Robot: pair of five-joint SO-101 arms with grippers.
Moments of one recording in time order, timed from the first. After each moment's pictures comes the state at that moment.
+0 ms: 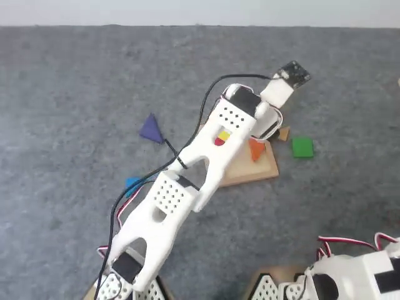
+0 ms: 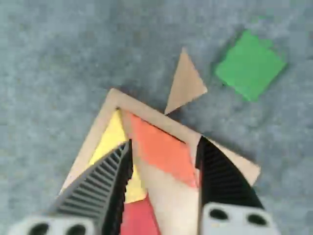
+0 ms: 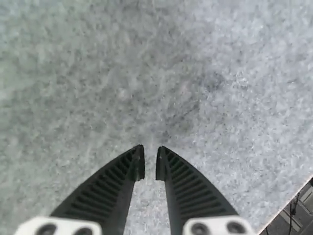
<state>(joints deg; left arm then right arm) 31.6 60.1 -68.9 90.2 -6.8 74.7 2.7 34.0 37.4 34.2</state>
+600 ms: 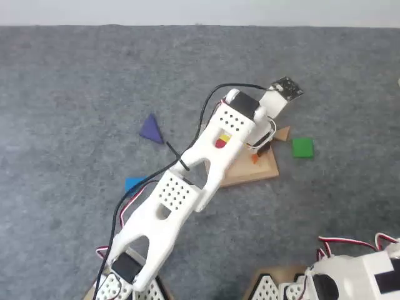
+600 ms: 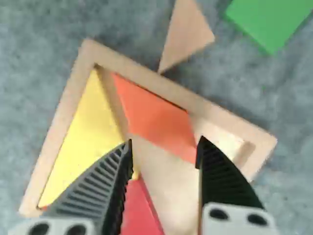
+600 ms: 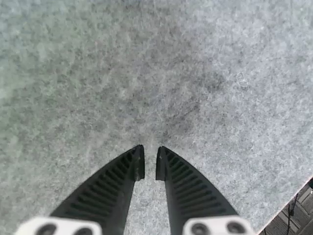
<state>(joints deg) 31.0 68.3 -72.6 96.4 -8.0 74.7 2.7 34.0 37.4 34.6</state>
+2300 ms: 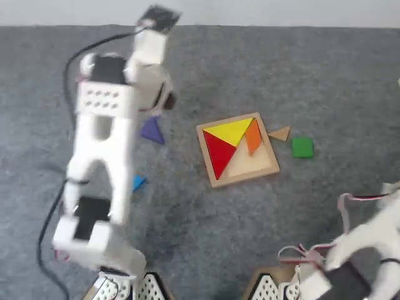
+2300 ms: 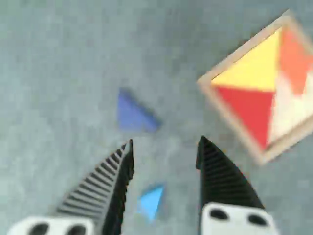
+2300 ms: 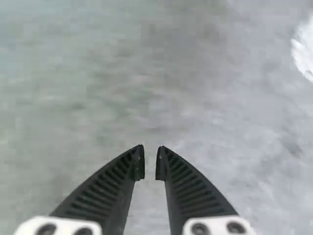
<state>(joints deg) -1.5 4.0 -17.7 96.0 -11.1 46.2 -23.5 39.3 59.9 30.7</state>
